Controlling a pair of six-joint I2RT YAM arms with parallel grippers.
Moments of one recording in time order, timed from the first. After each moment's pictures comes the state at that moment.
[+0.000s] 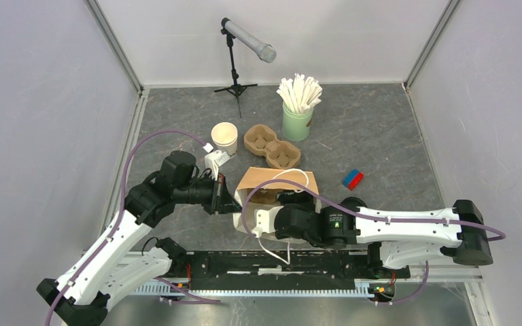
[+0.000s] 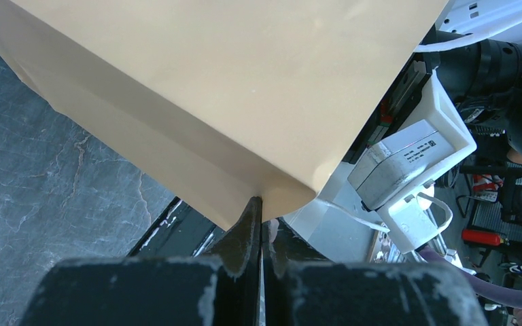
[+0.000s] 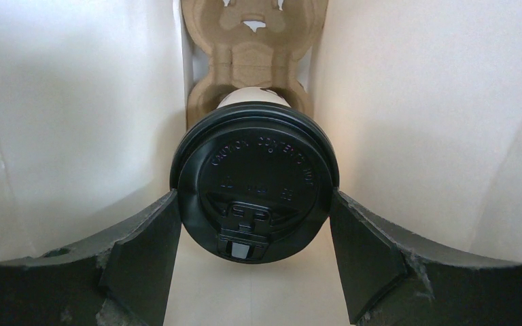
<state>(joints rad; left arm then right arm) -0.61 0.78 0.89 -0.77 0.60 -0.42 1.43 1.21 0.94 -0.69 0.64 -0.48</state>
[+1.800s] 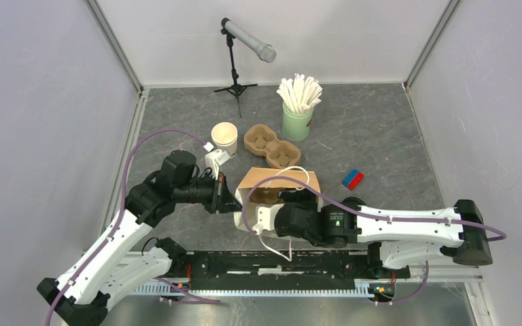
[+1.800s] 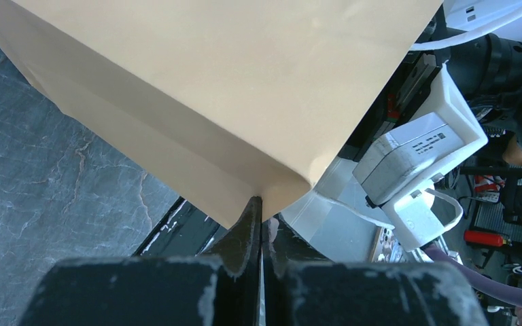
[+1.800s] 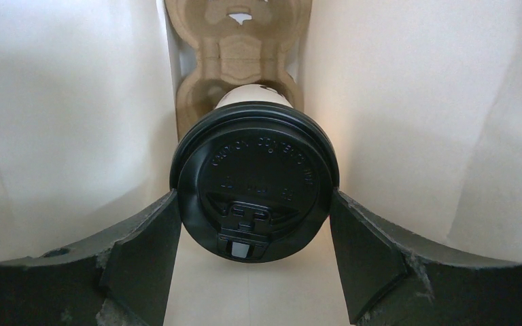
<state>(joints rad) -0.61 0.78 0.89 -0.75 0.60 -0.42 1.43 1.21 0.98 -0.76 0.67 -0.45</state>
